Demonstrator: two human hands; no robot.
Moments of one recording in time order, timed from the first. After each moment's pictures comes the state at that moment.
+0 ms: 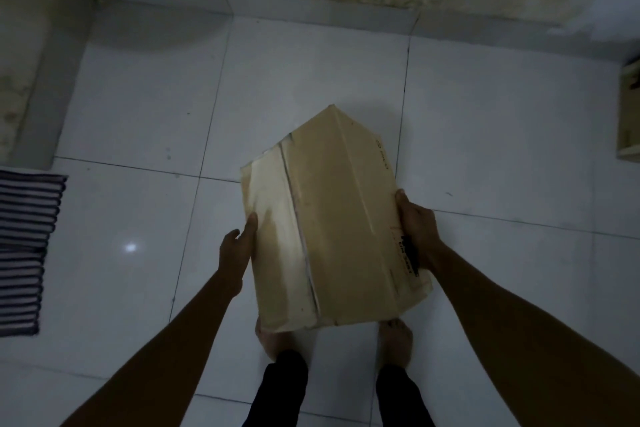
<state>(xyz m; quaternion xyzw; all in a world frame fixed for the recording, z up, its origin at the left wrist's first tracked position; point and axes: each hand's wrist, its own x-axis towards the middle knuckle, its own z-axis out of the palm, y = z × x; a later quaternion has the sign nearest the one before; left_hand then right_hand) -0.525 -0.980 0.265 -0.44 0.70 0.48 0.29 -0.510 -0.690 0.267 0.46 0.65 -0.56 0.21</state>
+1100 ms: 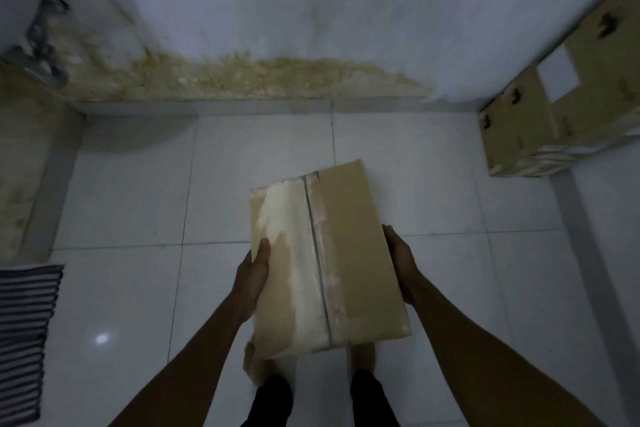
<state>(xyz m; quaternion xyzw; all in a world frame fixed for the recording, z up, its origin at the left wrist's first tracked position) -0.509 -0.881 0.465 -0.28 0.70 0.54 0.37 -0.439 -0.629 0.476 0.48 0.47 -0.72 0.17</state>
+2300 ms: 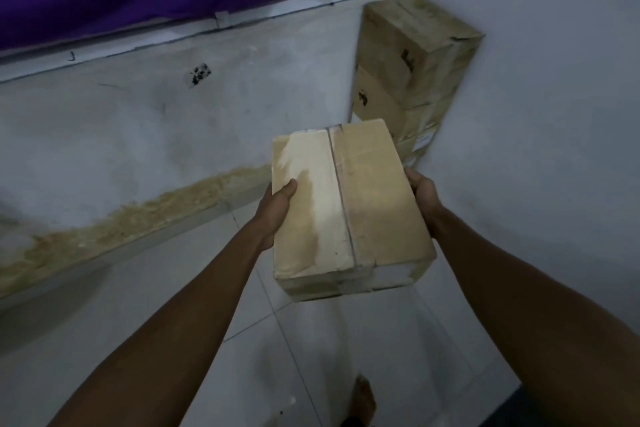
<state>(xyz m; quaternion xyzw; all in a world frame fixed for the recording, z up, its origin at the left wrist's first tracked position) -0.521 -0.550 0.746 0.08 0.69 0.57 0.43 -0.335 -0.374 0.782 0.44 0.44 -0.76 -0.20</state>
